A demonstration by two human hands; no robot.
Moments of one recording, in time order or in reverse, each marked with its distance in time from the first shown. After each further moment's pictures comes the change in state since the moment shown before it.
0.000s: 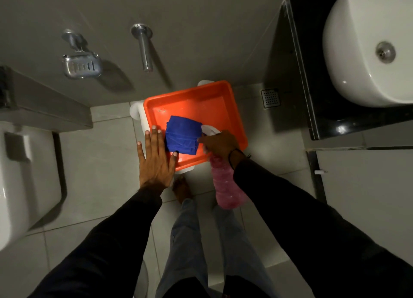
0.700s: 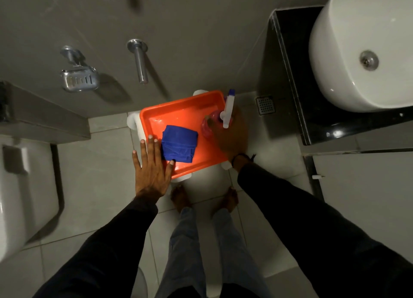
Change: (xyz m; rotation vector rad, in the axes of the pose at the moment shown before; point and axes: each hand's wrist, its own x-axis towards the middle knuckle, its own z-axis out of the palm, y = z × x) left_hand -0.002 0.006 -0.017 0.111 -0.026 0.026; right_hand 0.000 -0.013 -0.033 0.040 0.554 -0.422
